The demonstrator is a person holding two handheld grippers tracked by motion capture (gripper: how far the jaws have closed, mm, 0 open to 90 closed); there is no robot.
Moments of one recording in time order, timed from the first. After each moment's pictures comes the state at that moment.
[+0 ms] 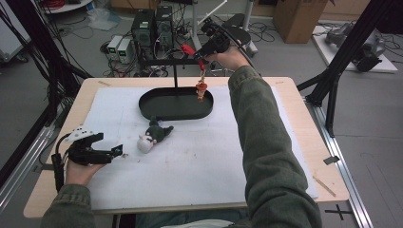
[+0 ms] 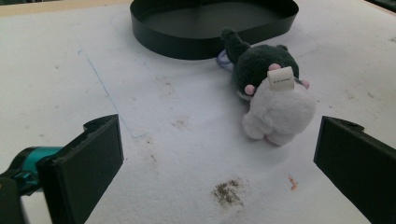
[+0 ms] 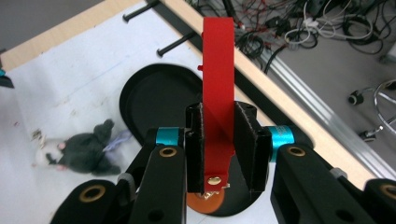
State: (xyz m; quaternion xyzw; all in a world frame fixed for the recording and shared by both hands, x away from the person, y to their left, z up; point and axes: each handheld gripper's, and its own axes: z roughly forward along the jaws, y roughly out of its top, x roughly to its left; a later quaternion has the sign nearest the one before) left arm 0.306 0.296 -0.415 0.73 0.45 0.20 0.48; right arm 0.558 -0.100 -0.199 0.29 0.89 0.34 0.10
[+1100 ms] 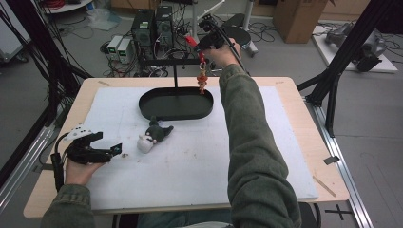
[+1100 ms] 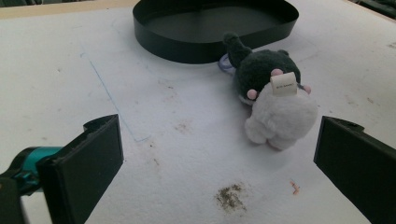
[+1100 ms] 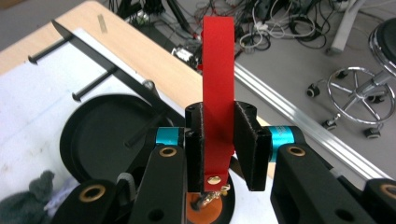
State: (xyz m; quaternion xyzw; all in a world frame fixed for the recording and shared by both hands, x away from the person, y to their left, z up) left arm 0.308 0.299 -0.414 0.72 0.45 0.20 0.49; right arm 0.593 -0.091 -0.214 0.37 0.85 0.34 0.16
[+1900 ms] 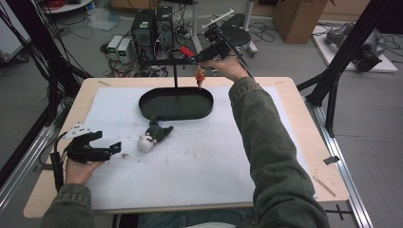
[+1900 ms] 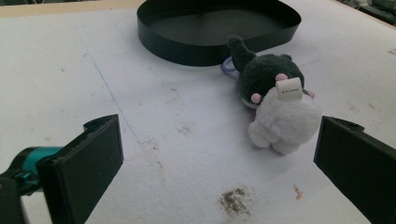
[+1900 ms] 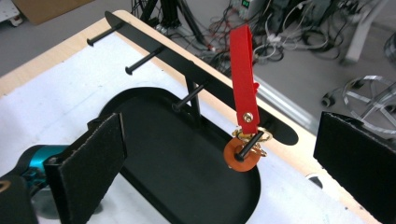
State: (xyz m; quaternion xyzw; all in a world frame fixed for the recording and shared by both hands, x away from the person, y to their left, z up) left arm 0.311 0.301 -0.414 0.72 0.45 0.20 0.49; right arm 0.545 -0.105 -0.219 0.36 0.84 0.38 0.14
